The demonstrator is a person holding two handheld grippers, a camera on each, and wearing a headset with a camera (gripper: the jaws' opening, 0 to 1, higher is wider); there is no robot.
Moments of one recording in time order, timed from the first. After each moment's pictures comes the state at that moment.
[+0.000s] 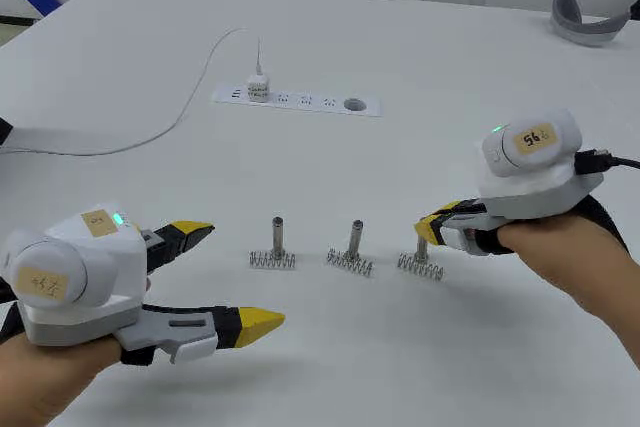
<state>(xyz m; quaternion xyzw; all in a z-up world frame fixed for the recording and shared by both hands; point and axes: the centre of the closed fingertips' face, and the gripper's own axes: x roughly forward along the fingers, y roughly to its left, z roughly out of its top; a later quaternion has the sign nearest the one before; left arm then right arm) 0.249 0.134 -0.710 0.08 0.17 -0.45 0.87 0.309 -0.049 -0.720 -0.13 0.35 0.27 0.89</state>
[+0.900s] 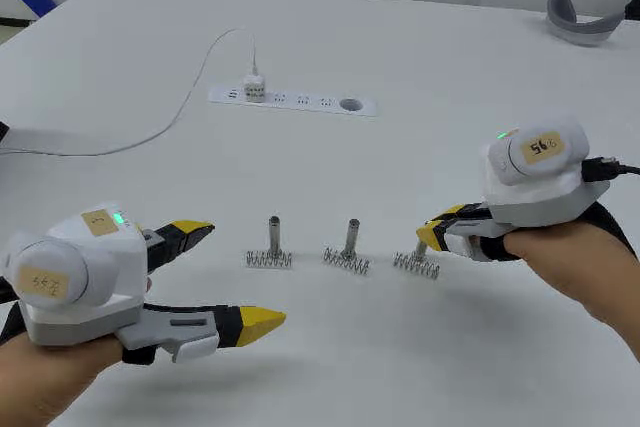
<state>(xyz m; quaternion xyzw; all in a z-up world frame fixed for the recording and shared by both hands) 0.248 0.131 -0.710 0.08 0.17 -0.45 0.87 0.301 -0.054 -0.719 -0.13 0.35 0.28 0.89</state>
